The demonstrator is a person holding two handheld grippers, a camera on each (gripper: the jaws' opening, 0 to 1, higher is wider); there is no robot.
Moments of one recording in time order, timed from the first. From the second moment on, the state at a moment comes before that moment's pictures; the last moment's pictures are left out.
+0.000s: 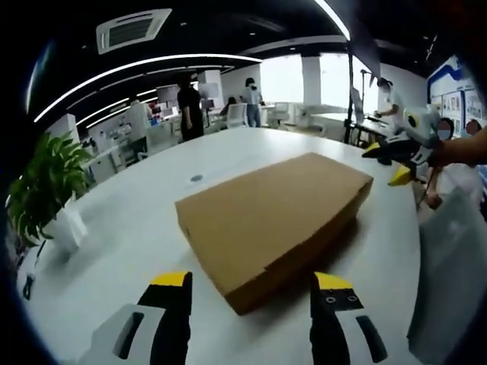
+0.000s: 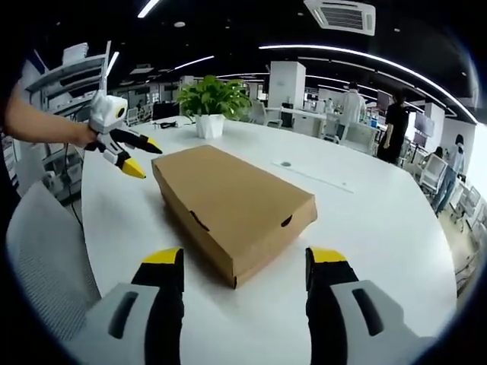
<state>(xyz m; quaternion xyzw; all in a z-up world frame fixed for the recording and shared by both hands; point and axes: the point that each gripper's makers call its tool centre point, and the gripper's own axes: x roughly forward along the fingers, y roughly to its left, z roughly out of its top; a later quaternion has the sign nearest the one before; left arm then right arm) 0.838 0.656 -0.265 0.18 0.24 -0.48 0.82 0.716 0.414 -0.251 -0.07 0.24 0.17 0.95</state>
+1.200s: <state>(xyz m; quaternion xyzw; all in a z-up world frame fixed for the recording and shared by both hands) 0.843 0.642 -0.275 0.16 0.27 -0.48 0.82 0.745 0.432 -0.281 -0.05 0.27 0.15 0.95</state>
